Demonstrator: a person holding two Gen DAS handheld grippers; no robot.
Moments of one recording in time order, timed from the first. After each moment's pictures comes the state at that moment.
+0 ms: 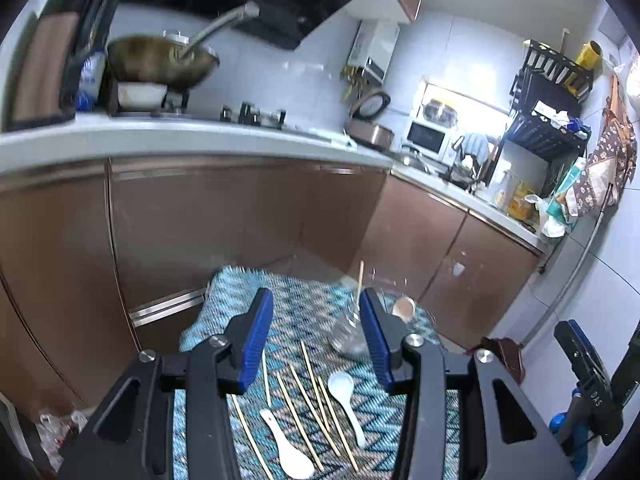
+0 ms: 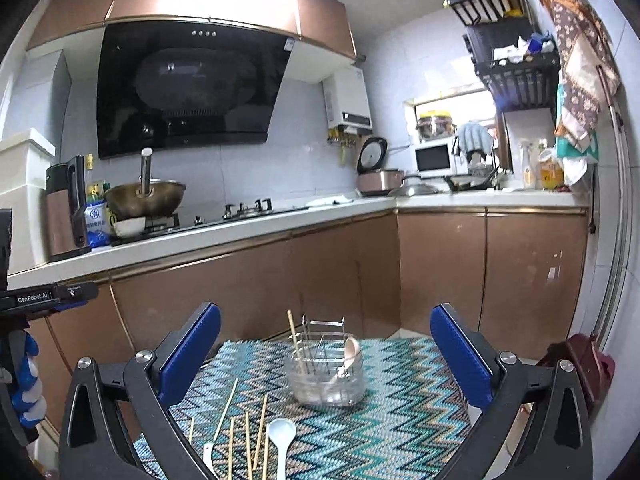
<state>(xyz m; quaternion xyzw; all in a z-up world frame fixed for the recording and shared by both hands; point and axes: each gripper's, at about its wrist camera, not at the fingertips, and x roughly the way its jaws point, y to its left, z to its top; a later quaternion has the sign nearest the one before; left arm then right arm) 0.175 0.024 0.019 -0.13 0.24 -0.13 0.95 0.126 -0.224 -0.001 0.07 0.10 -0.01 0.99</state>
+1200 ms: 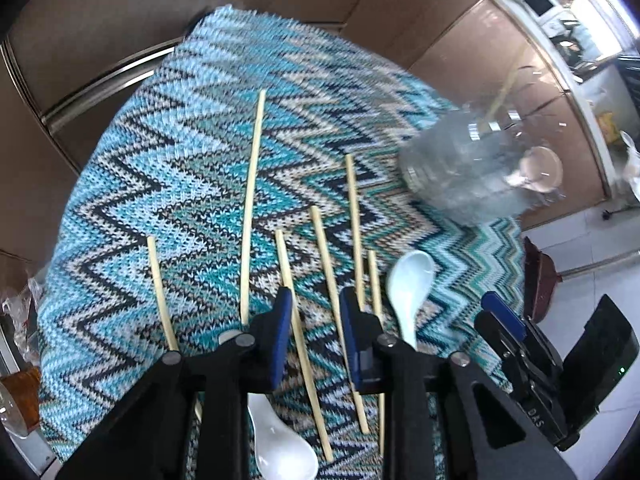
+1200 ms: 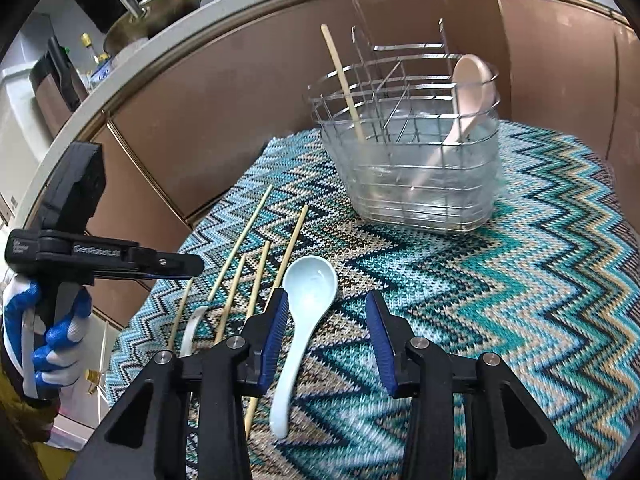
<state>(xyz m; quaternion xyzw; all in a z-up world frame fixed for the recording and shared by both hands) 0.348 -0.030 -0.225 -0.16 0.60 -0.10 0.77 0.314 -0.212 -0.225 0.11 0.42 0.20 0.88</state>
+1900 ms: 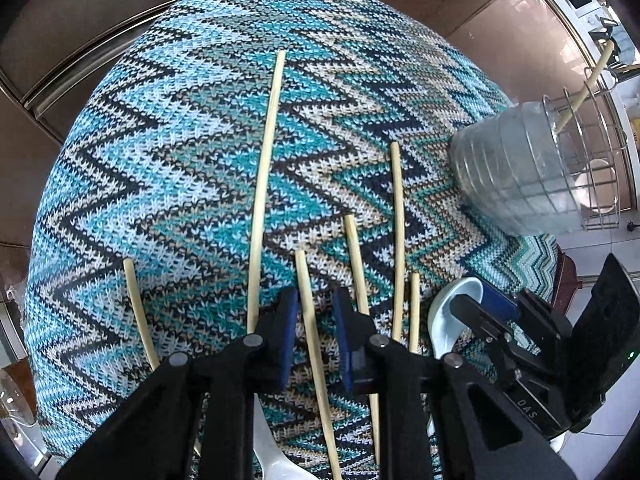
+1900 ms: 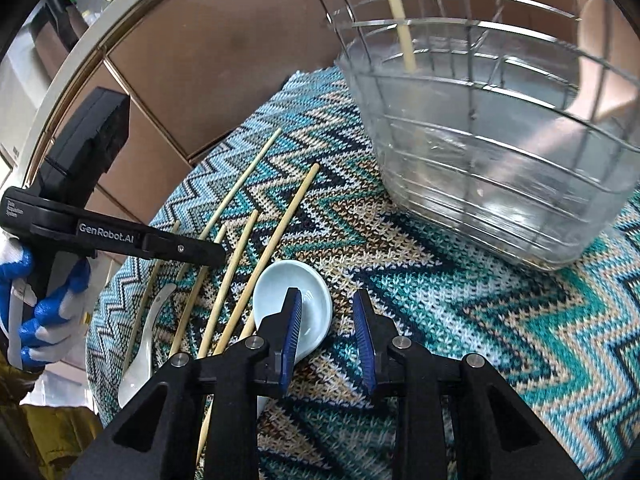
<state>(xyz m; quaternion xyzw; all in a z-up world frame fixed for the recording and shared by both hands) 0.391 -0.043 -0.267 -0.15 0.66 -0.08 0.74 0.381 -0.180 -0.270 0.04 0.50 0.29 0.81</state>
